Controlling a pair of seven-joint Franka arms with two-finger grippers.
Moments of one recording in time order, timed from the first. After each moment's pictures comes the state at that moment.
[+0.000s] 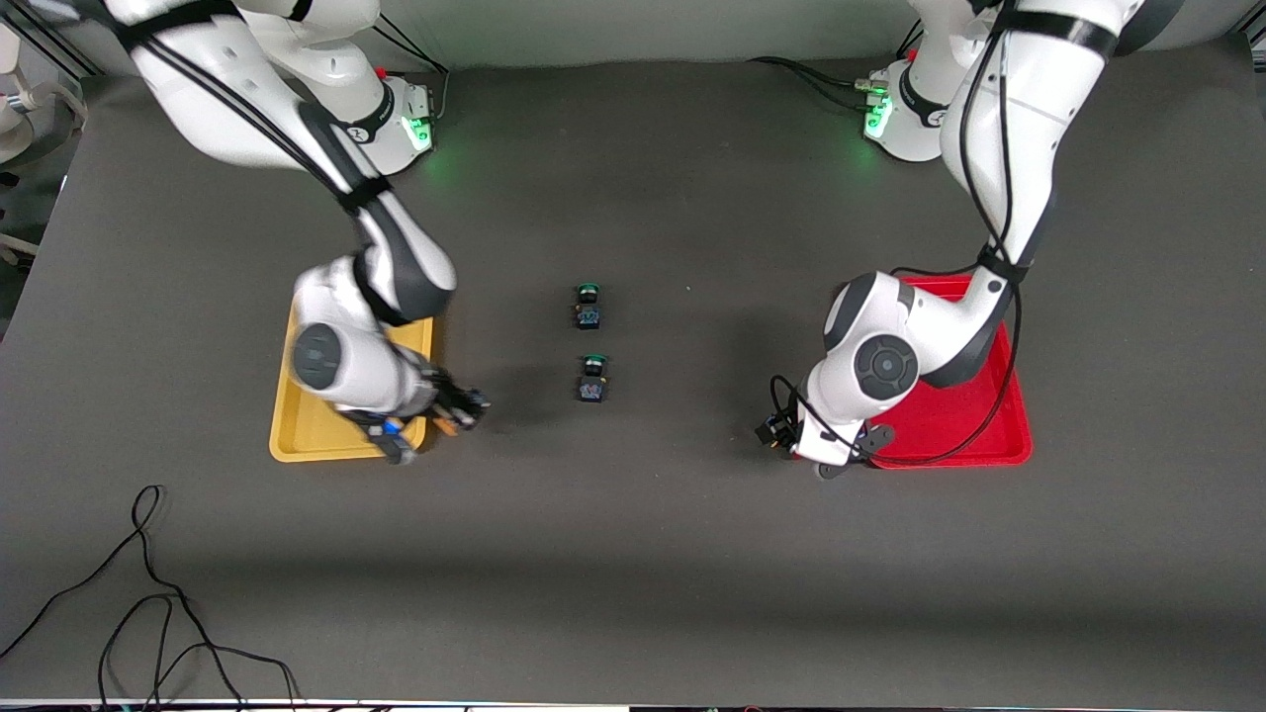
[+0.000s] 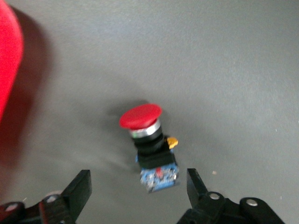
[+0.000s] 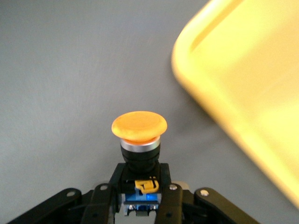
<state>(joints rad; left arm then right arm) -0.19 0.68 -0.26 -1.72 0.01 2.35 -0.94 0.17 0.41 0.11 -1.90 0.13 2.24 0.91</state>
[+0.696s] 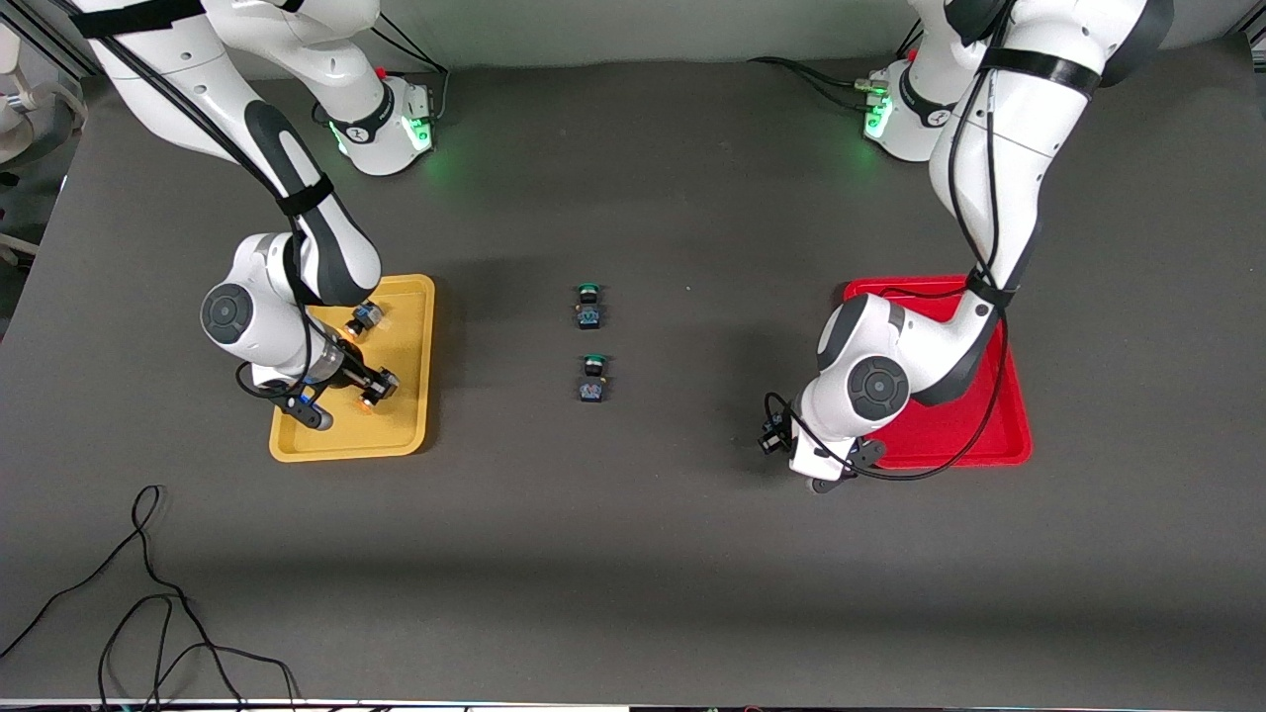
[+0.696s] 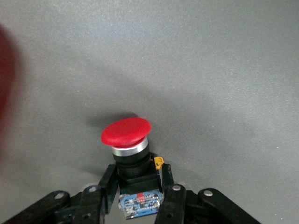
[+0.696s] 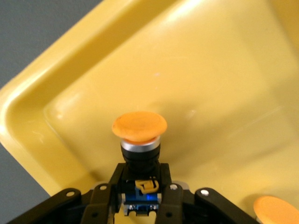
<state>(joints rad) -0.20 0.73 -0.26 -1.67 0.02 2.37 -0.94 0.15 0.35 -0.05 -2.27 0.19 2.57 0.52</state>
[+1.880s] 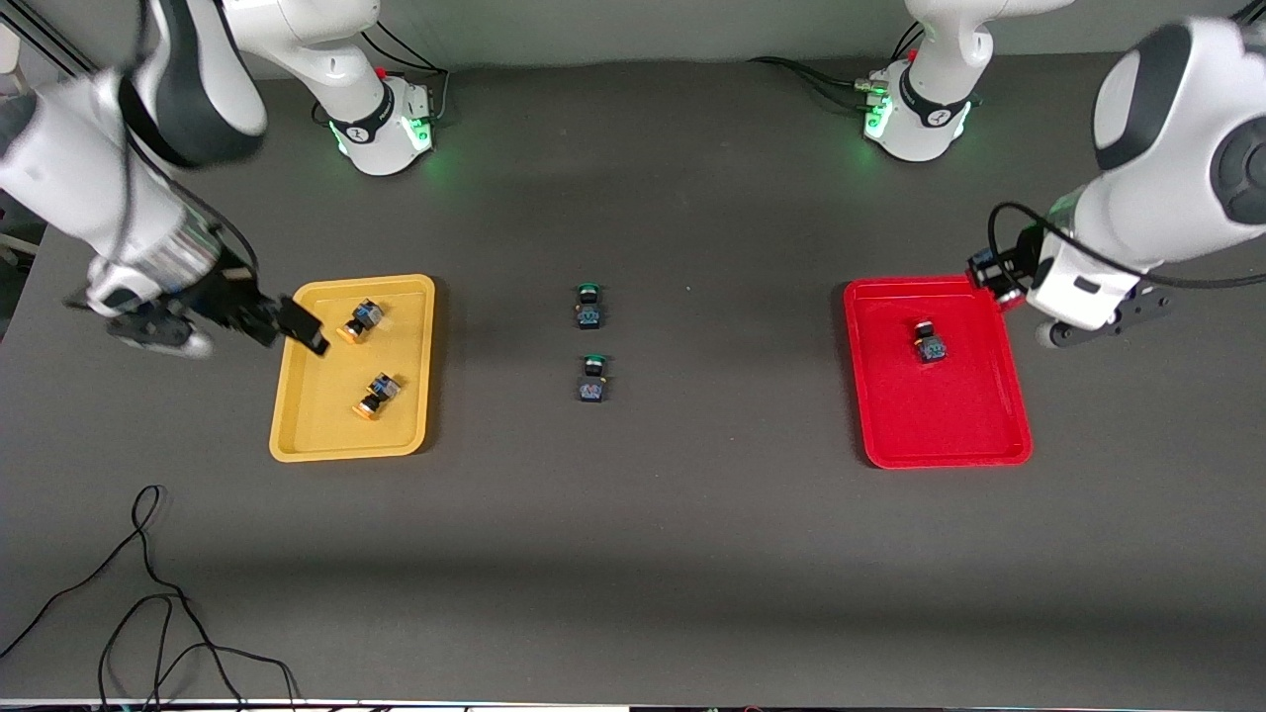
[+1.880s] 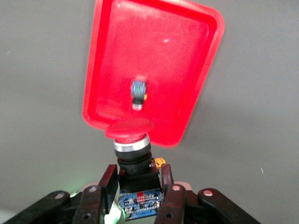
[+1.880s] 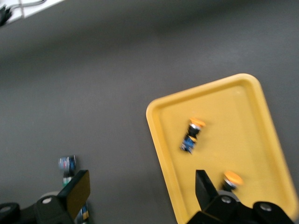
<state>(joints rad) 0.10 0.02 -0.24 -1.94 -0.03 1.72 -0.44 0.16 -0.20 -0.06 -2.14 0.13 2.12 0.26</state>
